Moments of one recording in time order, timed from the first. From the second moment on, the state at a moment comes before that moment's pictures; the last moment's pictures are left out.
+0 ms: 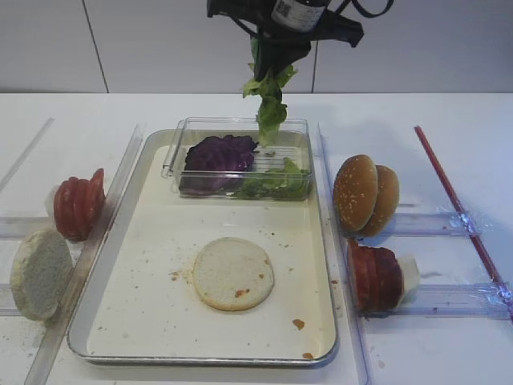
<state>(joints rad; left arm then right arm) -0.06 -0.02 -0.49 0.01 1.19 -0.03 0.48 2.06 -2.12 0.19 1.25 0.29</state>
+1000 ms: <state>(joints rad) -0.06 -0.02 -0.49 0.01 1.19 -0.03 0.69 1.74 -1.65 0.21 1.25 0.28</state>
